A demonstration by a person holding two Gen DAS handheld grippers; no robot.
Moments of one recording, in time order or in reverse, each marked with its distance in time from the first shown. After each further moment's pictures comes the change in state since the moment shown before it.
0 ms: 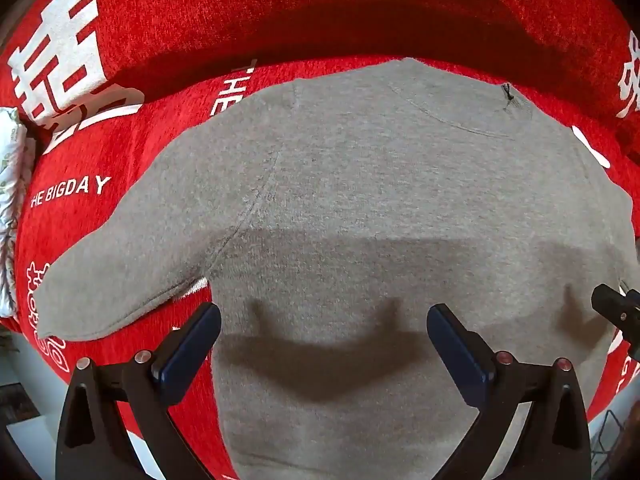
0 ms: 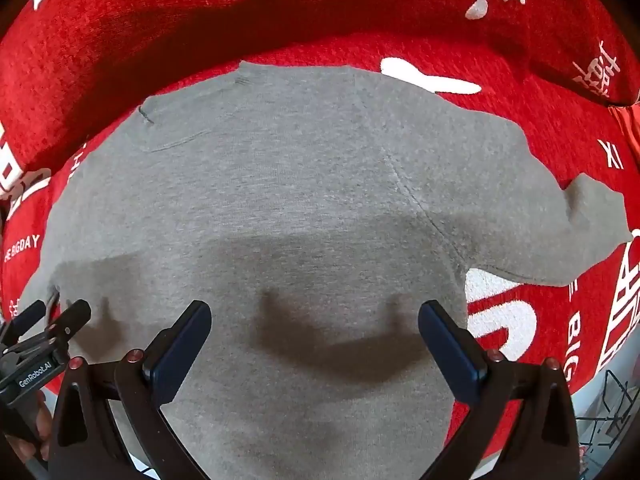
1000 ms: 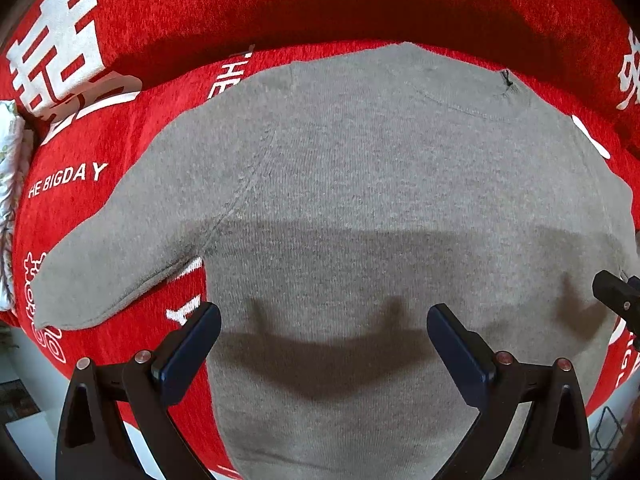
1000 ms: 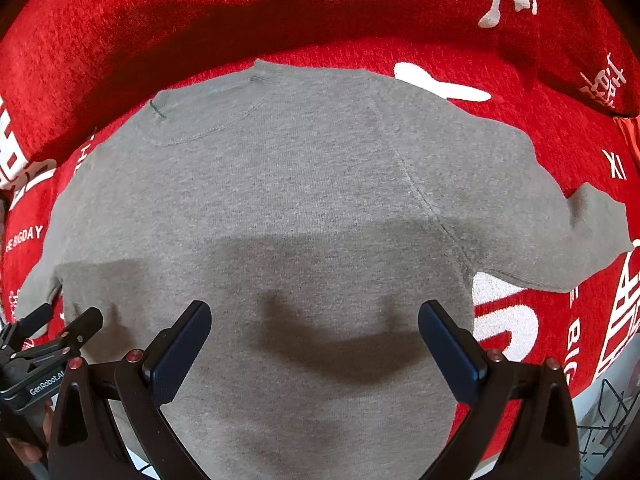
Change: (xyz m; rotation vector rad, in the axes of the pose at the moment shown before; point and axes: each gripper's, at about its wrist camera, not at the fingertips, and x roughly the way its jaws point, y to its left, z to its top) left arm 0.001 0.006 -0.013 0.013 0.018 -0.006; right arm 0.000 0.009 -0.003 -0.035 -0.036 -0.025
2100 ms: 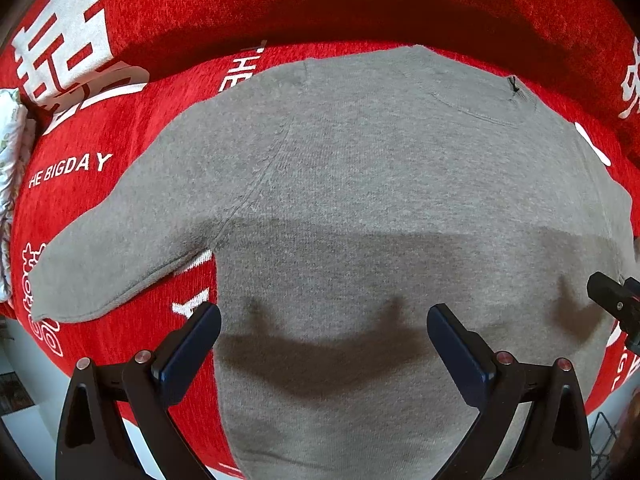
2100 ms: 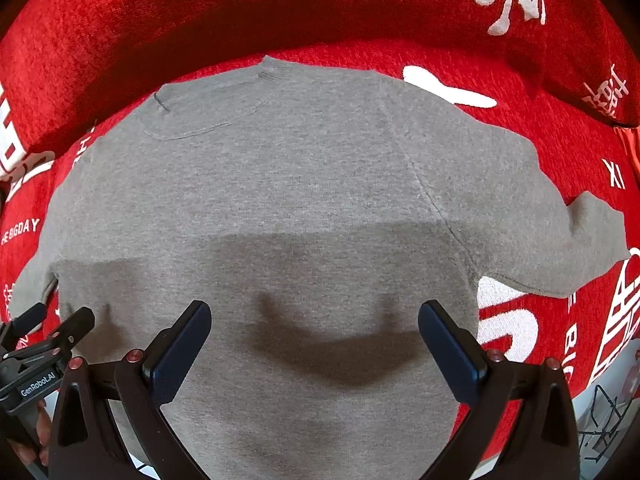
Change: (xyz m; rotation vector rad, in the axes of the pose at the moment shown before) left arm 0.003 0.008 -0.003 -0.019 0.002 -0.008; right arm 0.001 0.008 0.000 -0.017 -0.001 -0.006
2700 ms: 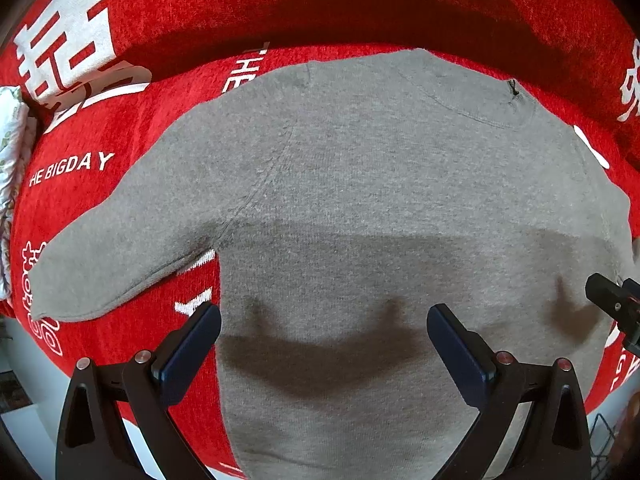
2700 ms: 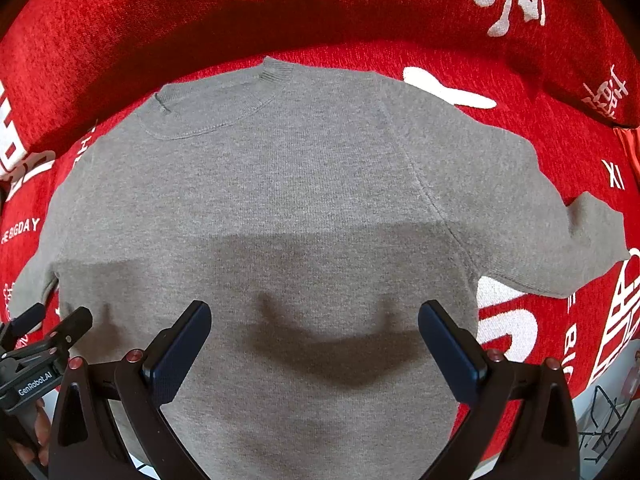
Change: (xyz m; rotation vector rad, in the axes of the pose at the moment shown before) left arm -0.002 0.001 -0.002 -0.003 -0.003 0.010; right arm -0.001 -0.001 0.002 -0.001 -0.016 0.015
